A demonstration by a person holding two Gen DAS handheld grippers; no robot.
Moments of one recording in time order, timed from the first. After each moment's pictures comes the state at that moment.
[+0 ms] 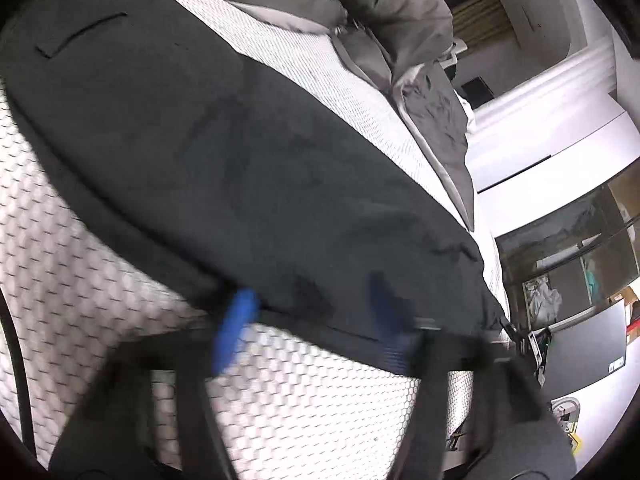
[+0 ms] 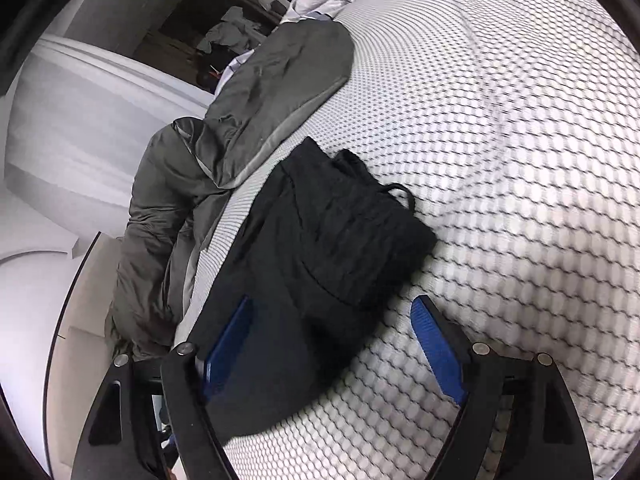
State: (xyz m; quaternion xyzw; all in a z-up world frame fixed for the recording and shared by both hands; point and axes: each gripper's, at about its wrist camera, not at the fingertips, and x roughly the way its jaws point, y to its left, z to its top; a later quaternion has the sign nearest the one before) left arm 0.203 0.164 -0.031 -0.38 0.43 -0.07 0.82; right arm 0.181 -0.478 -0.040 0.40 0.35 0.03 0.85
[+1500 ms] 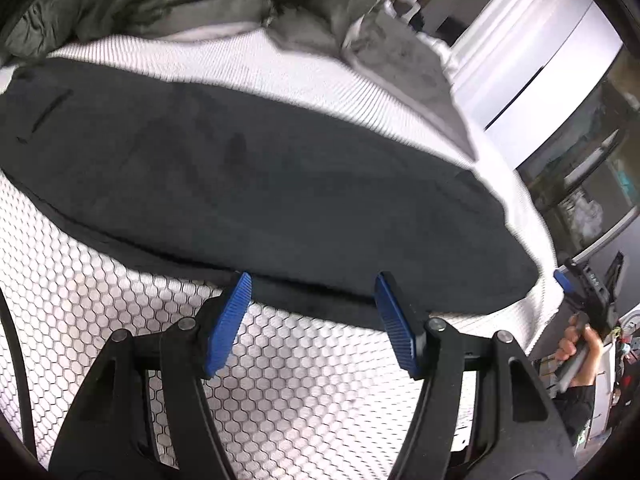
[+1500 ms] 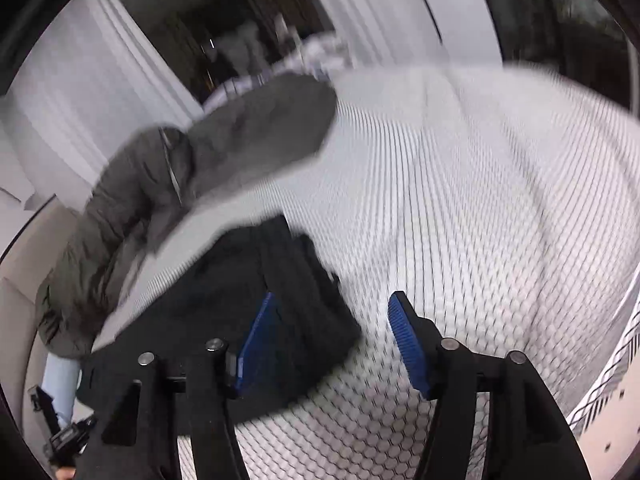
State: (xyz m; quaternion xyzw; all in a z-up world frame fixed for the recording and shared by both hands) left arm 0.176 0.073 0.021 -0.22 0.44 -0.09 0.87; right arm 0.107 -0.505 0.035 0.24 0.29 -0.07 0.92
